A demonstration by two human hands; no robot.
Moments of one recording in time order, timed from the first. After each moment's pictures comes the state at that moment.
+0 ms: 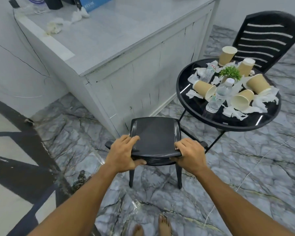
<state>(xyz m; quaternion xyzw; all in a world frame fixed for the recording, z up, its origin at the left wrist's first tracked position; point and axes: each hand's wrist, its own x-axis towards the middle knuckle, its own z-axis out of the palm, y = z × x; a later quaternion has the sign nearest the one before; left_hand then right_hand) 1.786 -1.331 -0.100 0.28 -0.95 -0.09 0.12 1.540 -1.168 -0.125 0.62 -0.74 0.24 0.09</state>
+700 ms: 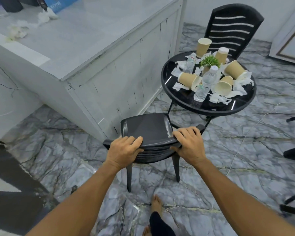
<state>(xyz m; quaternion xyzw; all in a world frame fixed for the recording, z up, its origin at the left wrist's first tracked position) 1.784 -1.361 -0.115 0.10 -0.96 0.06 0.25 1.563 -1.171 -0.122 0.58 -0.78 0.17 0.16</state>
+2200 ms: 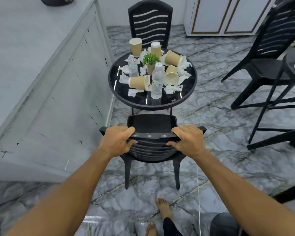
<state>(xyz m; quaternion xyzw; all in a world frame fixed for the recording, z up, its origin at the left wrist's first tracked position) 1.631 -1.435 -0.085 -0.15 -0.97 -0.06 0.16 1.549 -1.143 -0.110 0.37 -0.88 0.17 0.23</state>
